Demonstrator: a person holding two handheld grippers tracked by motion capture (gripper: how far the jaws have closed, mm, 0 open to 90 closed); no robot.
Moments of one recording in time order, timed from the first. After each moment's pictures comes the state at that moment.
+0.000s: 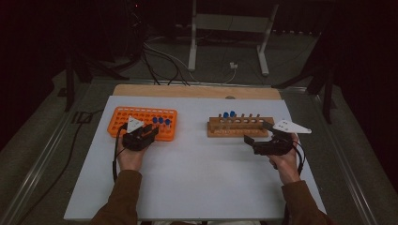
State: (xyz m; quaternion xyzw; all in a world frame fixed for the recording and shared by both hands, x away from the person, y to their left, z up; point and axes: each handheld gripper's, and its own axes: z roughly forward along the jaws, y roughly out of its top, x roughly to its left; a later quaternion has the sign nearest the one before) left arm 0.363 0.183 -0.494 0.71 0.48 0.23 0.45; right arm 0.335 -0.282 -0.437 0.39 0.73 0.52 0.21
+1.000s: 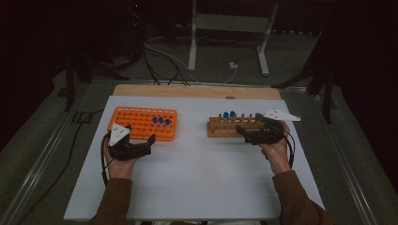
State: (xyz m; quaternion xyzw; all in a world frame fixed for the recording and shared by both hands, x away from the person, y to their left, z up) left arm 0.314 0.196 -0.462 0.68 0.47 0.28 0.50; right arm 0.364 -0.257 -0.425 0.41 0.73 0.51 0.20
